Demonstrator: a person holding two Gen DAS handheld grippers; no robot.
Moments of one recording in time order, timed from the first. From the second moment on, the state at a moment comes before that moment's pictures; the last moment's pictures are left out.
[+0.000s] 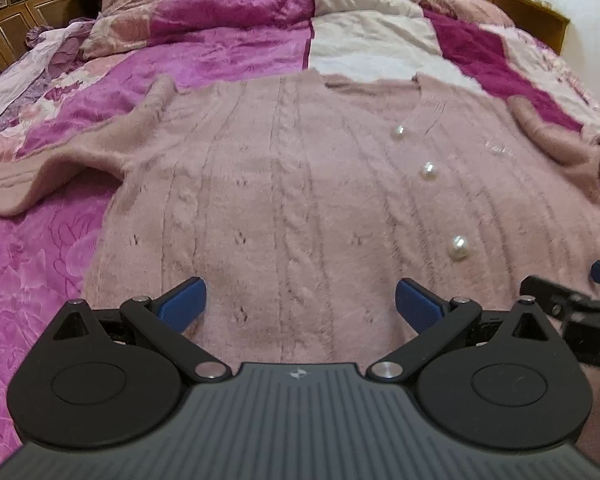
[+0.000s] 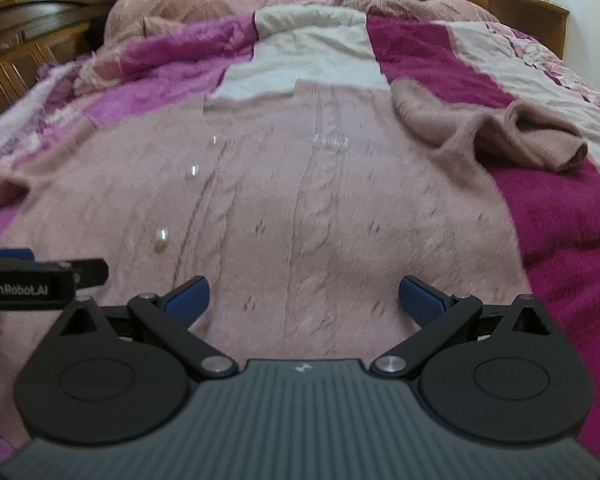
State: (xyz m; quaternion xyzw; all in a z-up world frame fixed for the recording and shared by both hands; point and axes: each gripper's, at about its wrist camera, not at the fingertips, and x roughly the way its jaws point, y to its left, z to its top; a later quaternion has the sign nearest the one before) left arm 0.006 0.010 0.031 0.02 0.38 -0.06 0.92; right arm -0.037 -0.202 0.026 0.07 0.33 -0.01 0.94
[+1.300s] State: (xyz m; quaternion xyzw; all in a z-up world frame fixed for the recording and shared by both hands) left arm 0.058 -0.017 0.040 0.02 0.42 -0.04 0.91; right arm 0.062 -0.378 0.023 0.00 0.34 -0.15 0.93
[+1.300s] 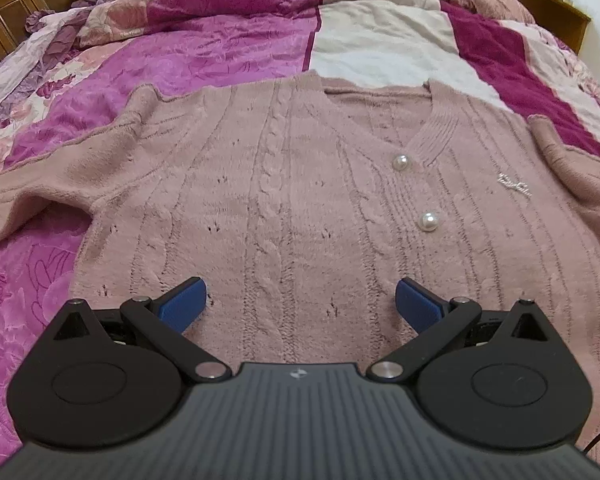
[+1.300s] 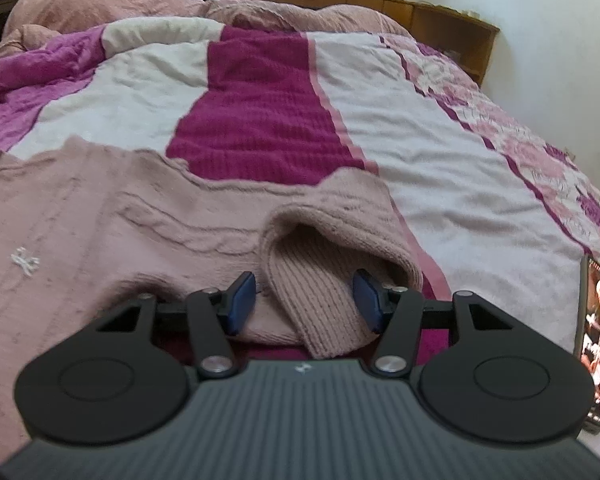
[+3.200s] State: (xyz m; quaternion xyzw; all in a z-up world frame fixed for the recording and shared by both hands) left arm 0.023 0.062 0.070 -0.03 0.36 -0.02 0.93; right arm 0.060 -0.281 0.129 0.33 0.20 0.05 0.92
